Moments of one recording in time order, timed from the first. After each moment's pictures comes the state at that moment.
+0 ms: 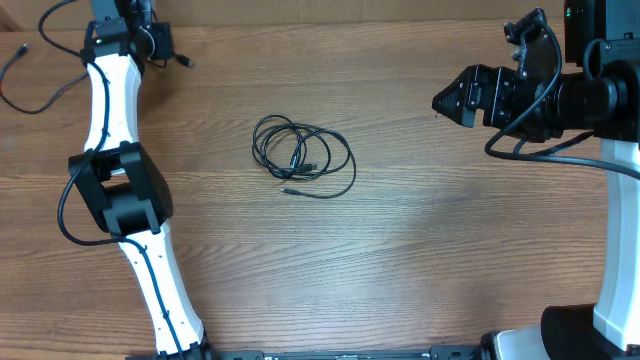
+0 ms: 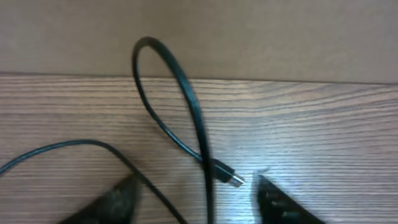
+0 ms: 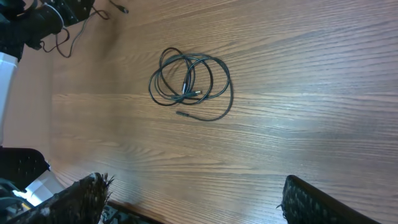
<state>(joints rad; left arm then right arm) 0.21 2.52 2.35 -0.60 0.15 0.10 0.07 1.63 2.20 -1.64 -0.46 0.23</state>
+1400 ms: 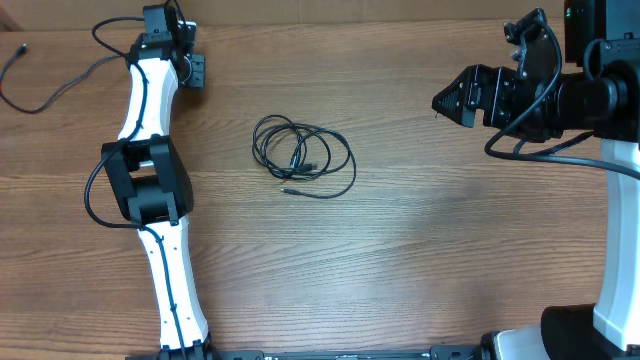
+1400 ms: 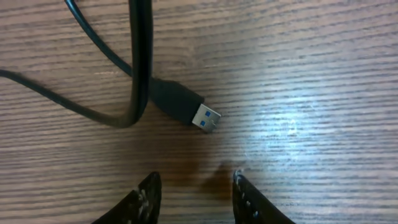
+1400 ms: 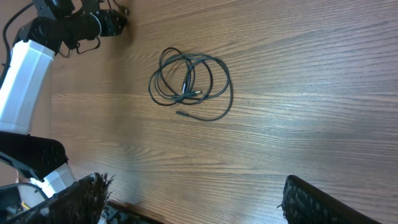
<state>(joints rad) 0.11 2.64 2.37 -0.76 -0.04 0.18 0.07 1.63 2.20 -1.64 -0.46 0.23</state>
